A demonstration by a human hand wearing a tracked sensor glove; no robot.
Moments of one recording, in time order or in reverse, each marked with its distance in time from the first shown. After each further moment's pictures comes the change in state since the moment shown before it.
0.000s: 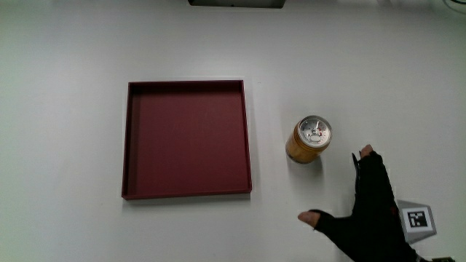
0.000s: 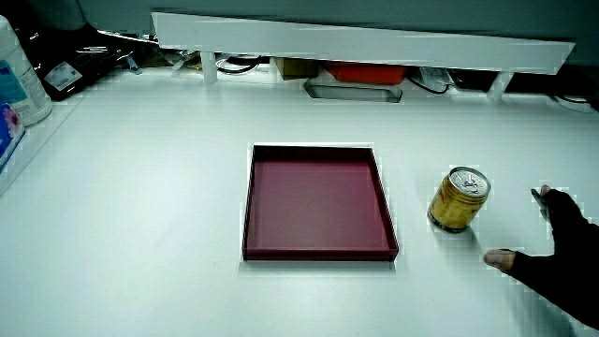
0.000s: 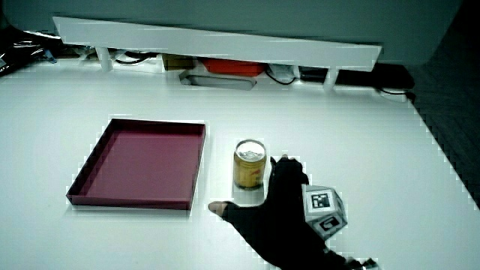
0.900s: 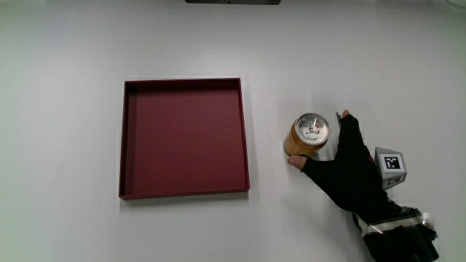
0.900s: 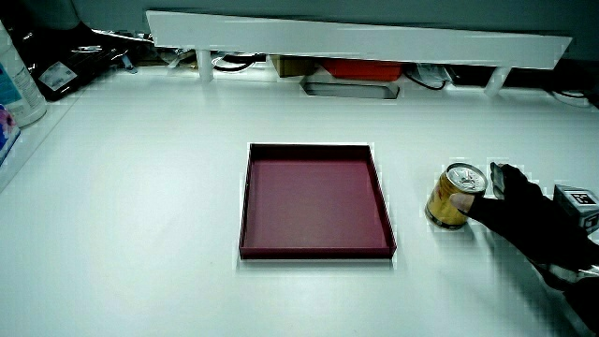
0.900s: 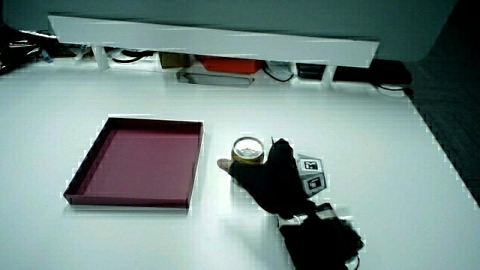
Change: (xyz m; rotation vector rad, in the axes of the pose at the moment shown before) arm 0.006 0.064 -0.019 -0.004 0.246 0.014
